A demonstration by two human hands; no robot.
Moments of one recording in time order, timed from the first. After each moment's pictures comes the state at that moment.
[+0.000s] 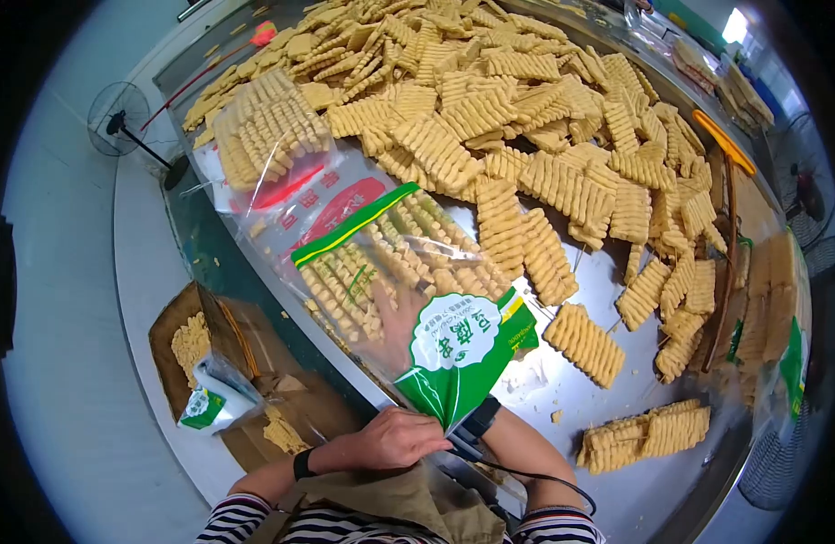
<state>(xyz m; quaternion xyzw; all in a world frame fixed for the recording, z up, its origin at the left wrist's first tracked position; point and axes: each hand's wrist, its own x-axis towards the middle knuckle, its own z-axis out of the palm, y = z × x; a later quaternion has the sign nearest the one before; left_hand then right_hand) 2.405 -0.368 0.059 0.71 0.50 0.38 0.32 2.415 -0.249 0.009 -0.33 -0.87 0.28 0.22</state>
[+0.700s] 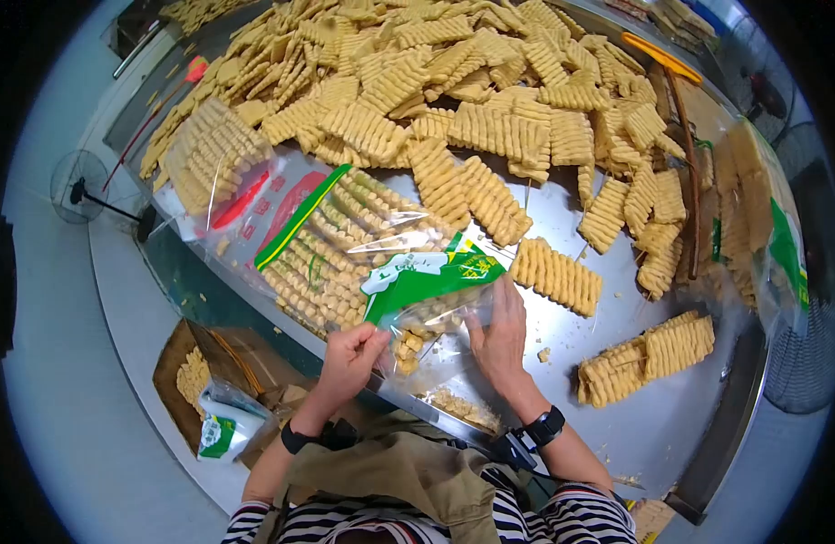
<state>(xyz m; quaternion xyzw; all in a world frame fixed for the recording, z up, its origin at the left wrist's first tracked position) 2.386 -0.345 0.052 0.49 0.64 0.44 0.38 2.586 -0.244 -0.013 -0.46 -0.79 0.18 0.35</state>
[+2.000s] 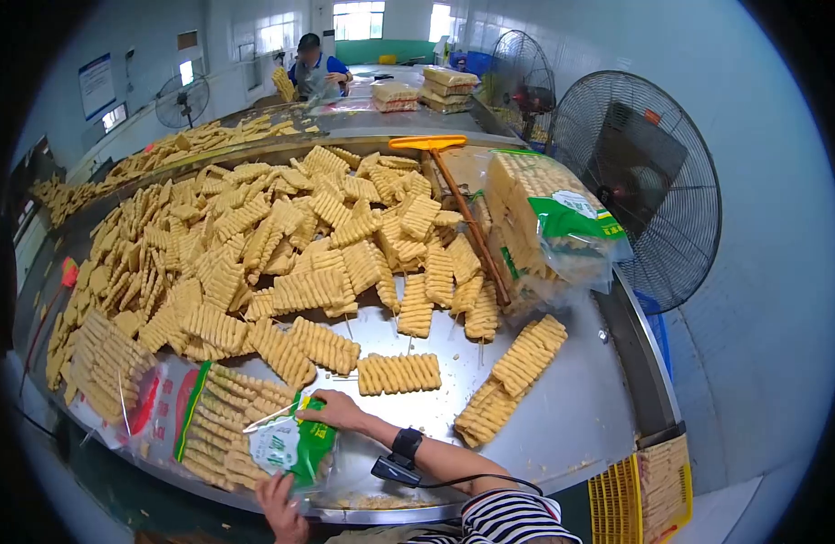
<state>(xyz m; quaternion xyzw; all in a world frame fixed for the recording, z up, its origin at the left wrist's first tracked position) 2.372 -0.386 -0.001 0.83 0.51 0.22 -0.04 2.548 -0.174 -0.020 -0.46 -0.72 0.49 0.18</state>
